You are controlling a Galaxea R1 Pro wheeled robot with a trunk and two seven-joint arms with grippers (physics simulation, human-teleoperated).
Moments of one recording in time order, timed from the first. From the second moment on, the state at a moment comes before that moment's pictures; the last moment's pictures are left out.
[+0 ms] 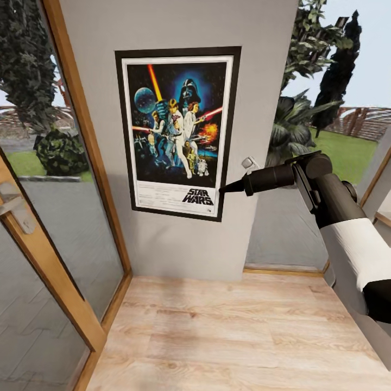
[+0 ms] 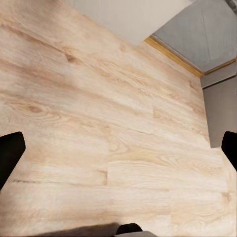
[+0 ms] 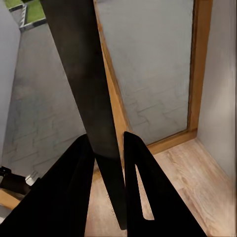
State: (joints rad) left arm -0.31 0.25 -0.11 -0.03 0.67 -0.30 -0.96; right arm -1.30 -0.20 0.24 -1.06 0.04 0.94 1.40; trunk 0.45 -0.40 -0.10
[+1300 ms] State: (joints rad) left arm -0.31 0.25 -0.11 -0.03 0.67 -0.30 -0.96; right arm -1.30 -0.20 0.24 -1.06 0.04 0.94 1.40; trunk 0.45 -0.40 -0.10
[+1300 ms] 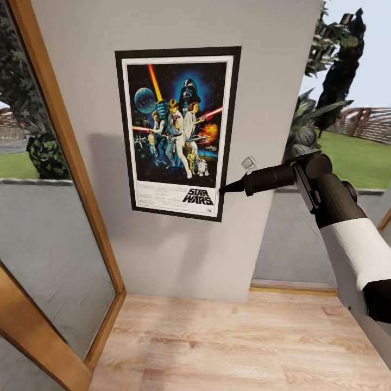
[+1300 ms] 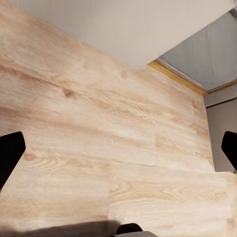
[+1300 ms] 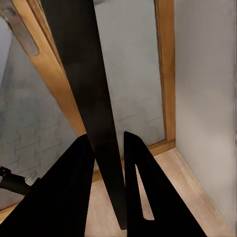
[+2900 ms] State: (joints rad) left arm -0.31 0.25 -0.11 -0.03 0.67 -0.30 -0.96; right arm -1.31 -0.20 0.24 -1.05 0.04 0.95 1.40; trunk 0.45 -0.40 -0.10
